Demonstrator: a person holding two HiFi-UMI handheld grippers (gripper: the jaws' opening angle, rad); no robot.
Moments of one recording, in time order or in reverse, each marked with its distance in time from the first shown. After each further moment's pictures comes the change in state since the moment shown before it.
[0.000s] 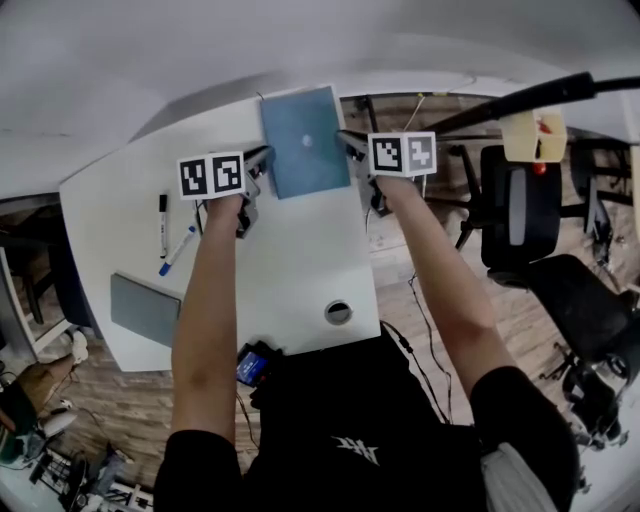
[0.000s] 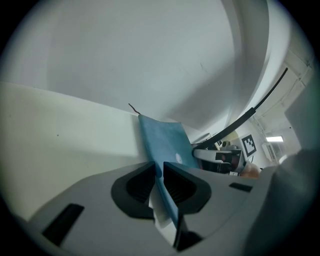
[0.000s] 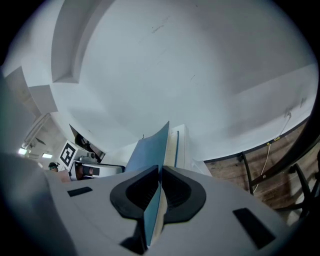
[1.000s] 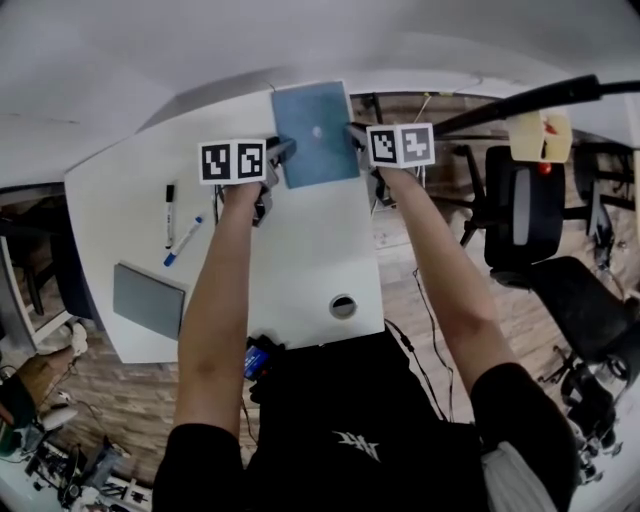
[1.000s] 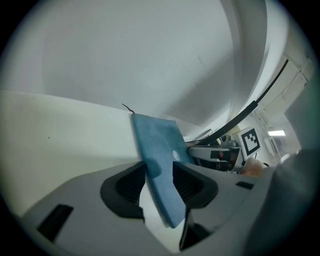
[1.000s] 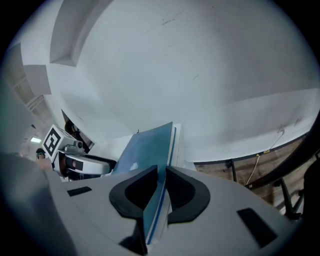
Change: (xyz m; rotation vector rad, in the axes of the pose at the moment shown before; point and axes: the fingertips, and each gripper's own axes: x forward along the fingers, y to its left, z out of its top) left arm 0.012 -0.004 0.000 0.043 0.019 0.038; right arm 0.012 -0.016 -0.001 -0.107 0.038 -0.124
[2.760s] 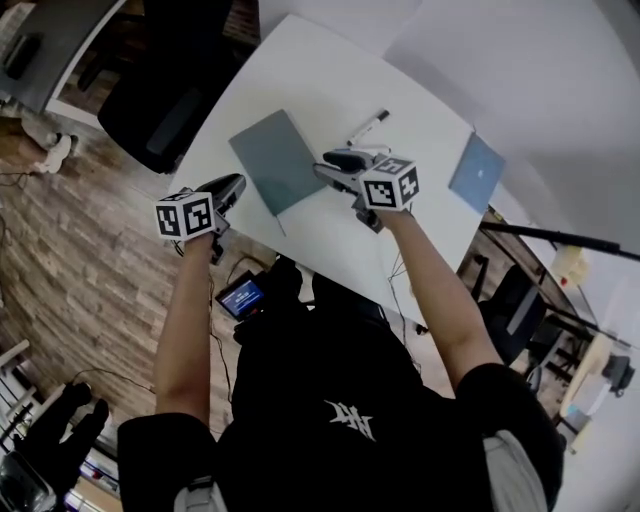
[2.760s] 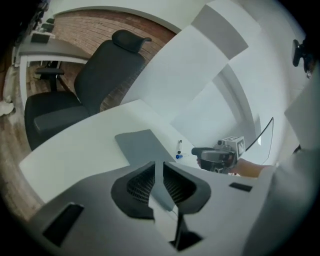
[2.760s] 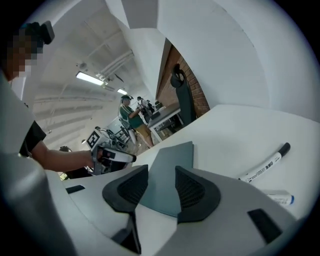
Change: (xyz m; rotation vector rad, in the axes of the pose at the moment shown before) left arm -0.466 0.171 -0.324 -0.386 -0.592 0.266; right arm 0.051 0.514 -0.208 -0.647 0.277 0.788
